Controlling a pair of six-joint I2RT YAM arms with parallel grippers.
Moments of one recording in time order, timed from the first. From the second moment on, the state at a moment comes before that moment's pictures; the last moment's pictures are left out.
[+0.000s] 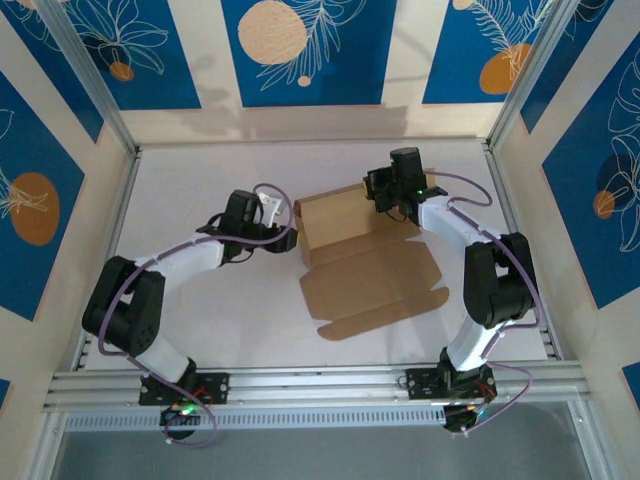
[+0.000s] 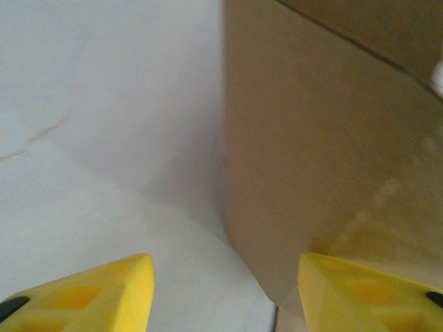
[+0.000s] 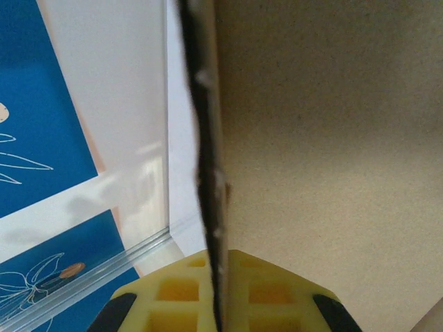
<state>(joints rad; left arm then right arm) -0.46 1.58 0.91 -0.10 0.35 -0.18 0.29 1.71 1.21 -0.15 -0.21 1.60</state>
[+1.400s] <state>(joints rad) -0.48 1.66 0.86 0.23 0.37 -0.05 0.32 1.68 1.15 -0.04 -0.22 1.62</state>
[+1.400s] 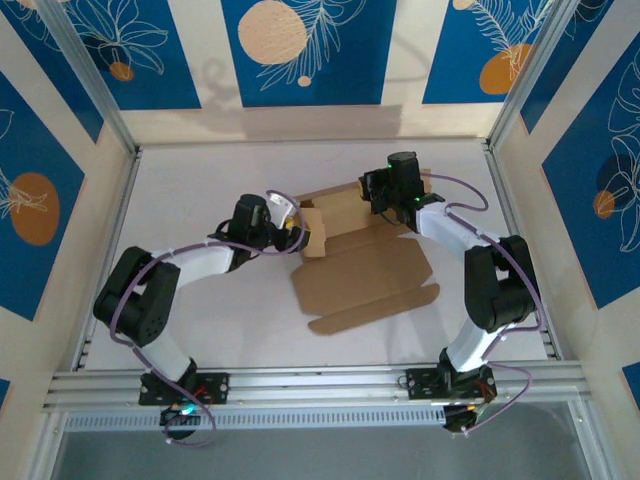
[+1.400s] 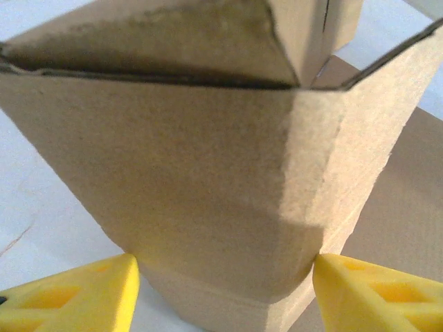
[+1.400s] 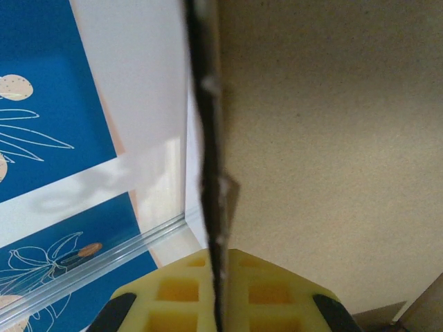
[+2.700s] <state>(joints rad) -0.46 1.68 0.88 0.24 0.33 -0.03 0.40 1.59 1.11 -0.10 -0.09 1.63</state>
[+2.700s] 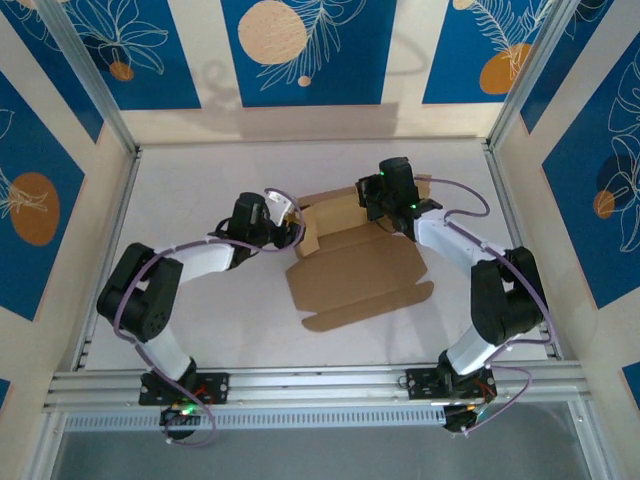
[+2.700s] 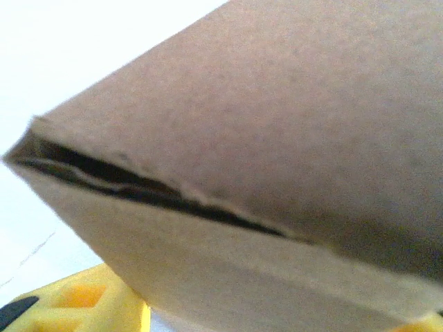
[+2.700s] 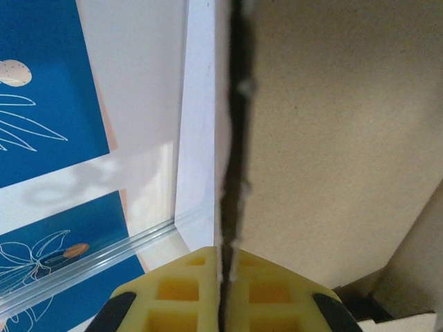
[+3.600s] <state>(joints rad) -0.47 1.66 0.85 0.27 0.17 0.01 0.44 1.53 1.07 -0.13 0.00 1.75</state>
